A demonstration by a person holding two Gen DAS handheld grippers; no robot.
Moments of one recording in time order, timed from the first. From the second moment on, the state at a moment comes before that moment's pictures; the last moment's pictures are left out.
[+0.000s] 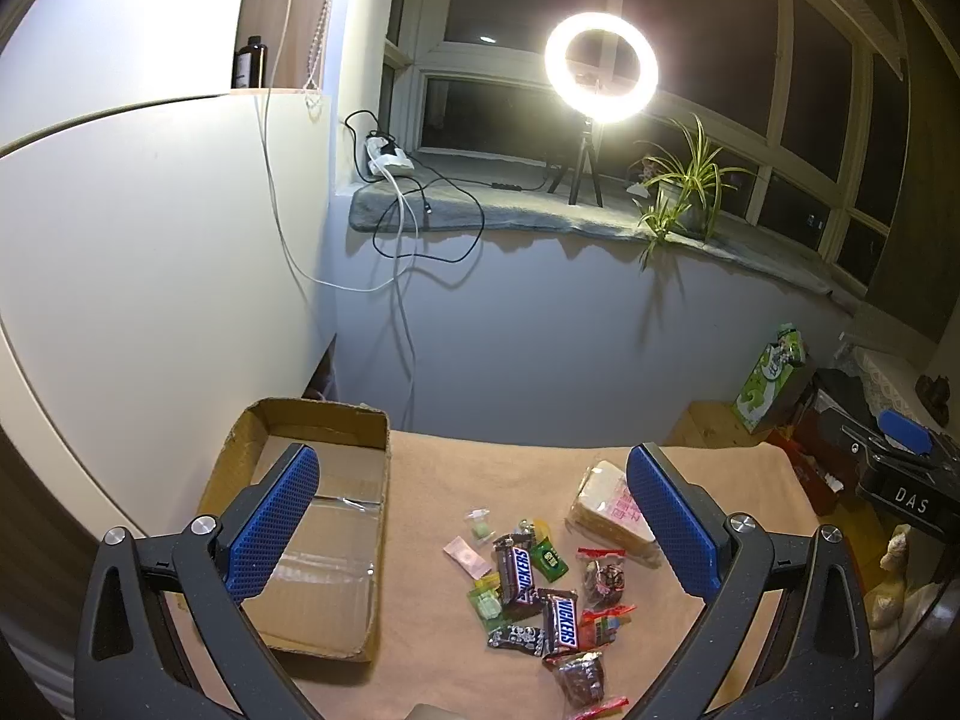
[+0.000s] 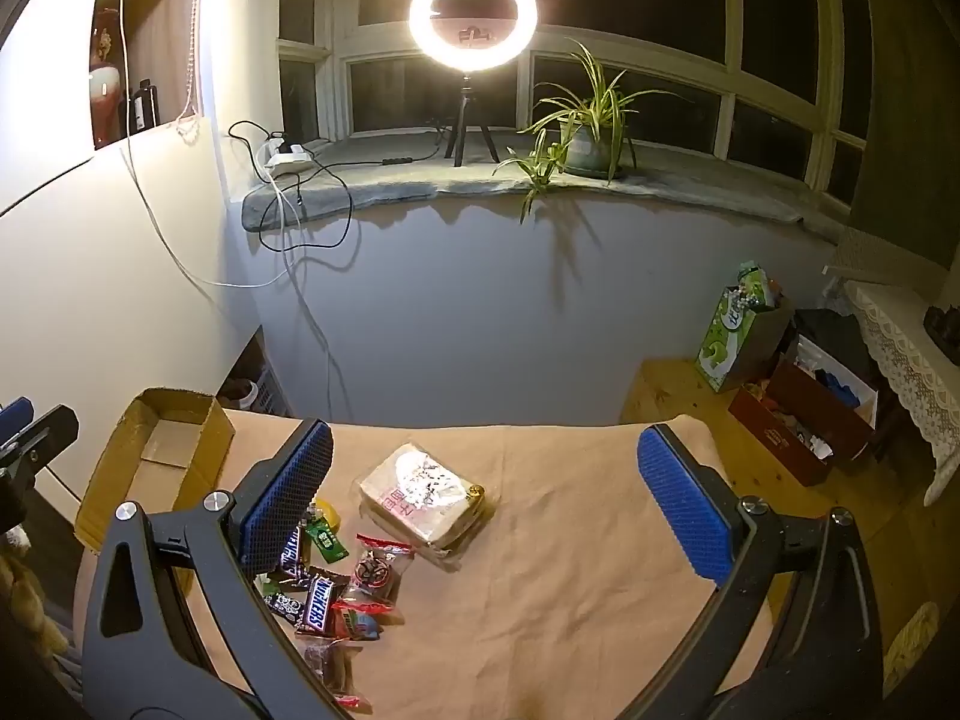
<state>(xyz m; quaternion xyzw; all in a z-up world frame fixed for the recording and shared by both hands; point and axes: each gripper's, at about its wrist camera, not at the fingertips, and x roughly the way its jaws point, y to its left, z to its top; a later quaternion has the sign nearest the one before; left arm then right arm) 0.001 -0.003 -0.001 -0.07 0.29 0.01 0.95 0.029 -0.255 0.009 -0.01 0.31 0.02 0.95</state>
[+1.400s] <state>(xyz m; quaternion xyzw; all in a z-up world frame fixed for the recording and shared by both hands) 0.002 -0.004 -0.001 -0.07 0.29 0.01 0.95 0.033 -0.252 0.004 -0.01 0.31 0.02 0.95</state>
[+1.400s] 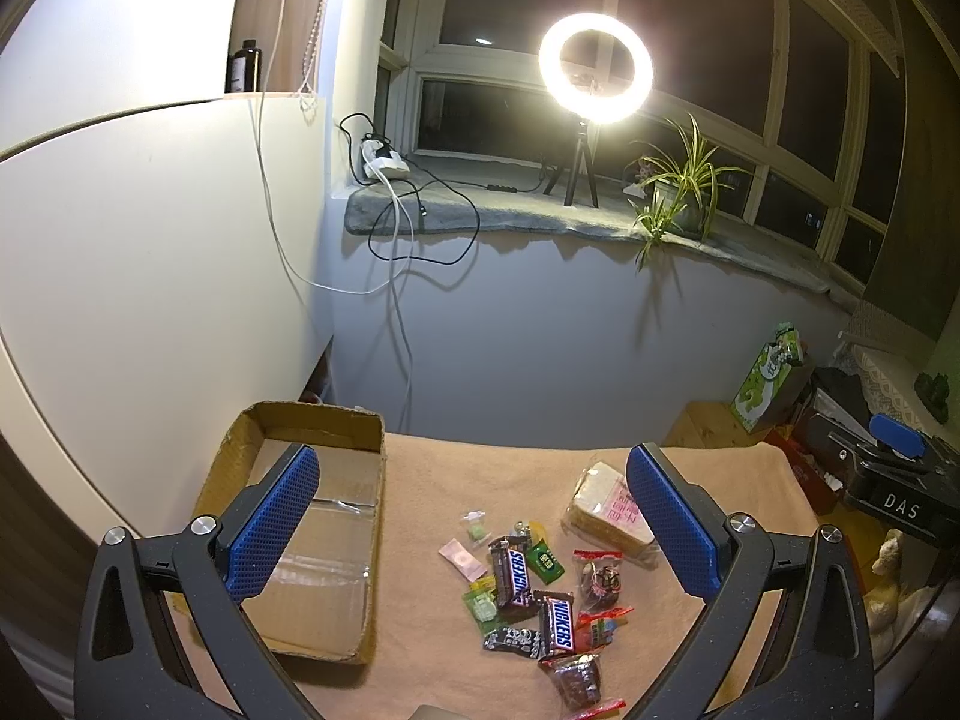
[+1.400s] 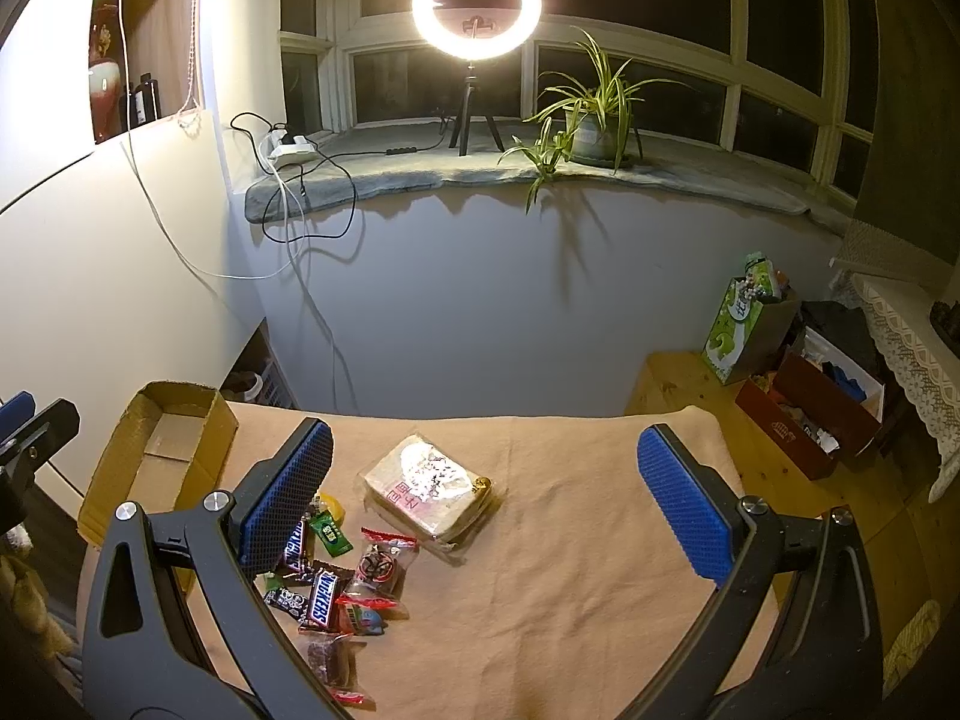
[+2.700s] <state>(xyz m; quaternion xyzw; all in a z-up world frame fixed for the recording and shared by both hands) 0.000 0.006 -0.044 -0.08 0.37 0.01 0.93 0.040 -0.259 -0.047 0.00 0.39 0.06 0.92</state>
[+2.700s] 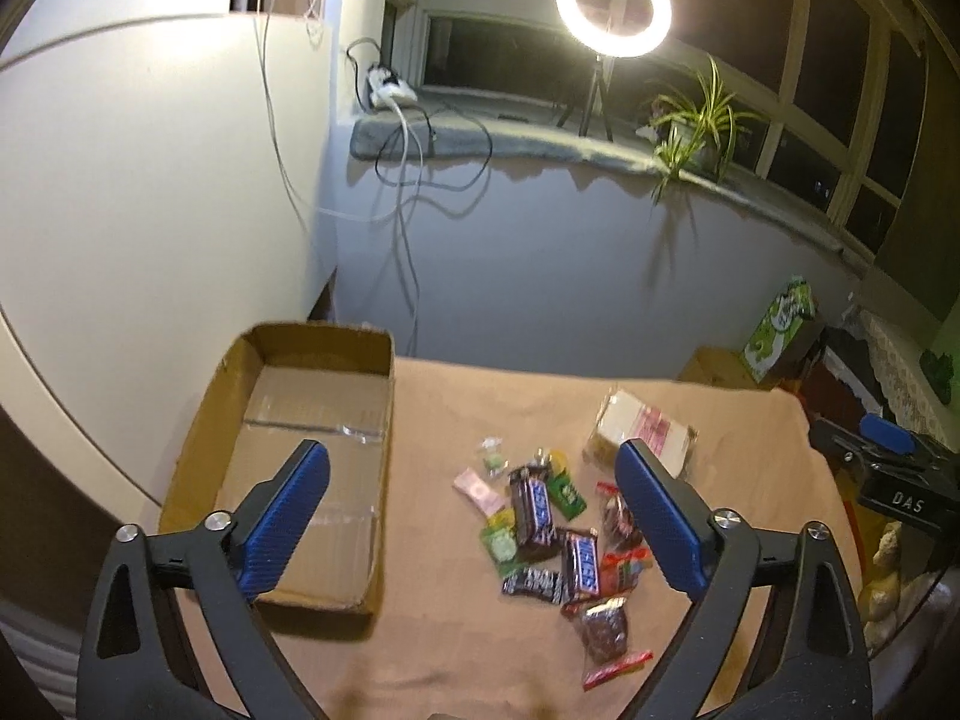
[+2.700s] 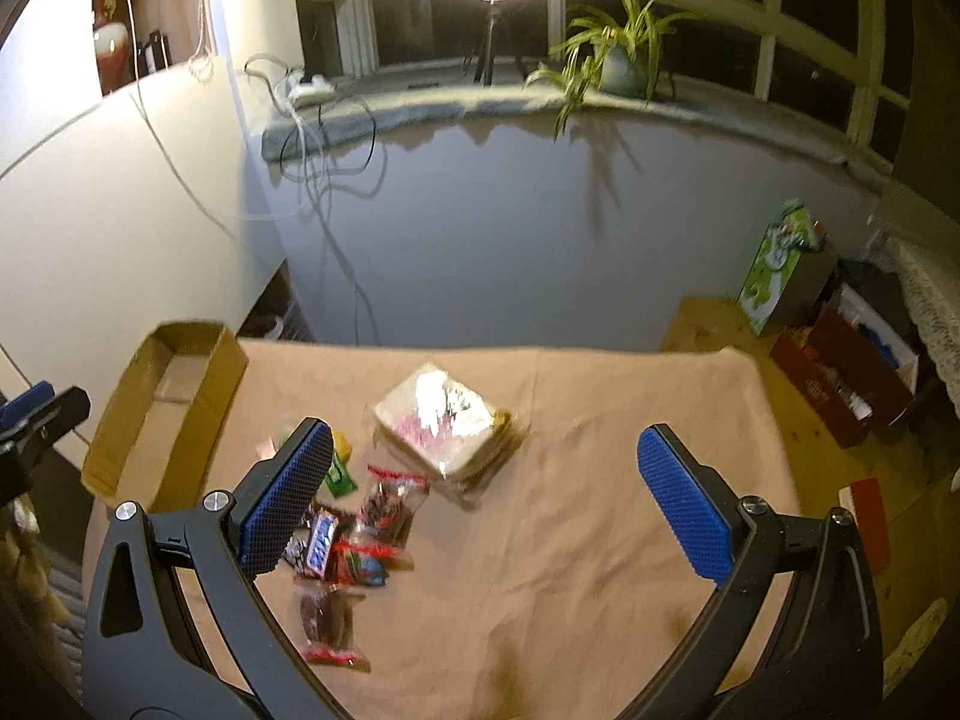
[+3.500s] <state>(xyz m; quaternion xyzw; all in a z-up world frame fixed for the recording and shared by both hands) -0.001 -0.003 -0.142 -0.16 0.52 -0.09 0.83 0.008 -0.176 -0.175 -0.03 0.56 0.24 0.79</state>
